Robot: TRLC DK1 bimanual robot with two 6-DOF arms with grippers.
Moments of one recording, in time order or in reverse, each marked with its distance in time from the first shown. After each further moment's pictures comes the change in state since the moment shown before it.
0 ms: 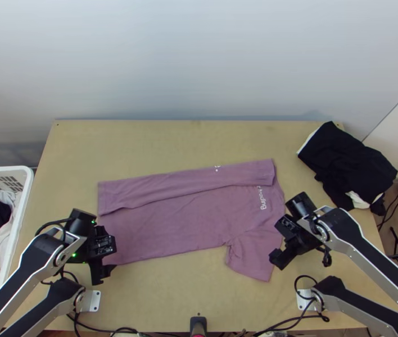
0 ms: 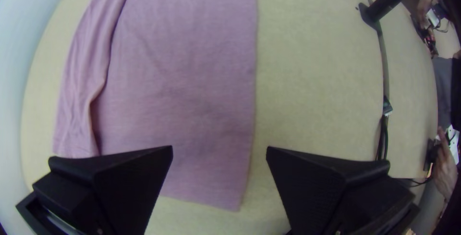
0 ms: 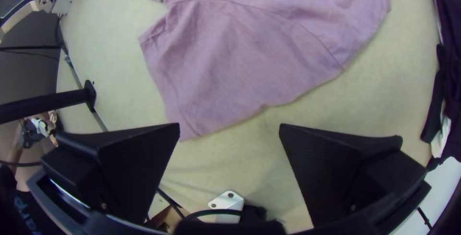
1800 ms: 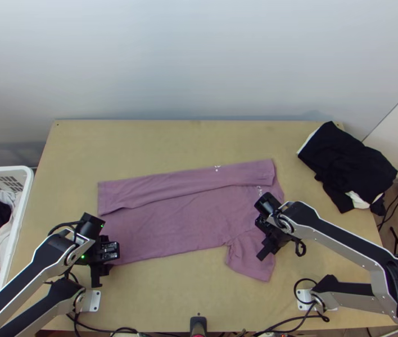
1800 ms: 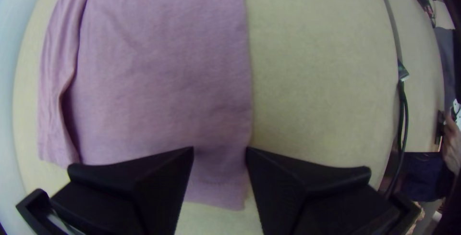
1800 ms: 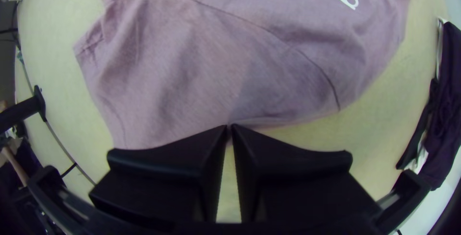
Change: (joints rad) left arm -0.035 0.070 -0.098 0.081 -0.089 0.078; right arm 0.156 0.301 0.005 0.211 0.227 0.051
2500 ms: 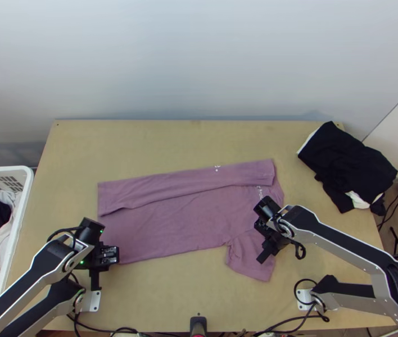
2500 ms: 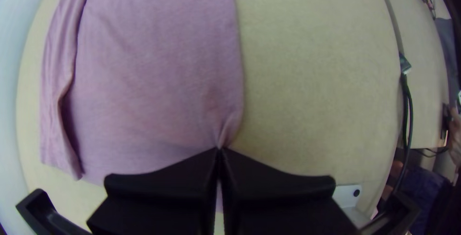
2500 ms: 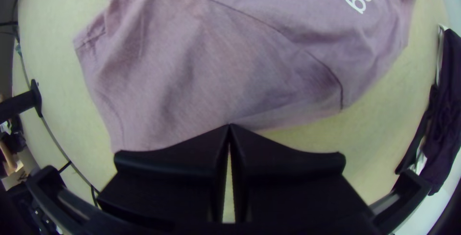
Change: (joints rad) left arm -0.031 -0.058 -0.058 0.016 0.000 0.000; right arm 0.028 -0.019 -0.038 0.038 0.003 -0.007
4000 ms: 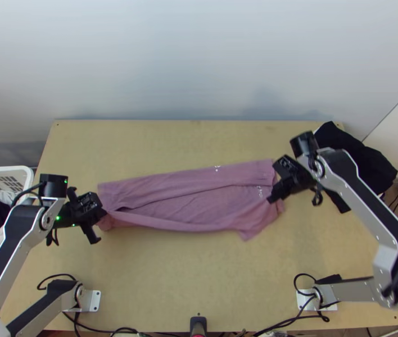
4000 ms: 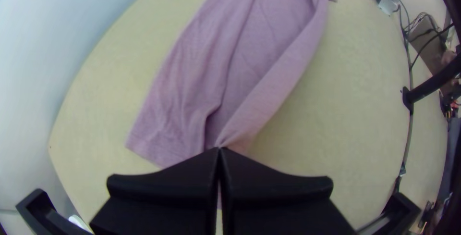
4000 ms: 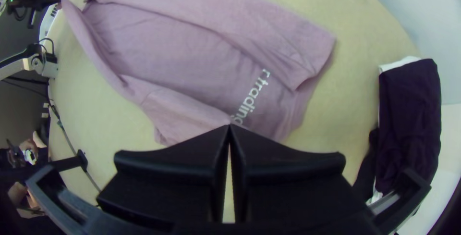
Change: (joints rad) left arm 0.394 0.196 0.415 0.026 0.196 -0.064; right arm -0.389 0.130 0.560 -0.165 -0.200 -0.208
